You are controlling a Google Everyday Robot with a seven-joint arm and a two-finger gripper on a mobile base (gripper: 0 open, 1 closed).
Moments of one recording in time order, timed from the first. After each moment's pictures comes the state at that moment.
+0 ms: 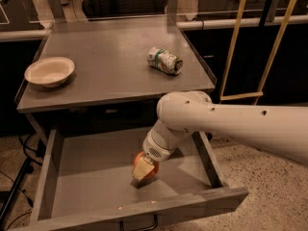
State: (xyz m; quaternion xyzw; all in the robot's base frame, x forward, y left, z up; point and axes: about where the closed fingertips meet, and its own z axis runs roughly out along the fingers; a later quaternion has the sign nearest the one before) arm 0.480 0.016 0.660 -0.52 0.83 0.16 0.13
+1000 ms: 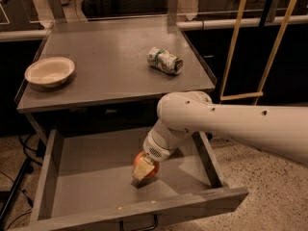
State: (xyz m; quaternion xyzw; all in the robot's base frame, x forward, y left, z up) arm 0.480 0.016 0.660 -0.52 0.83 0.16 0.13
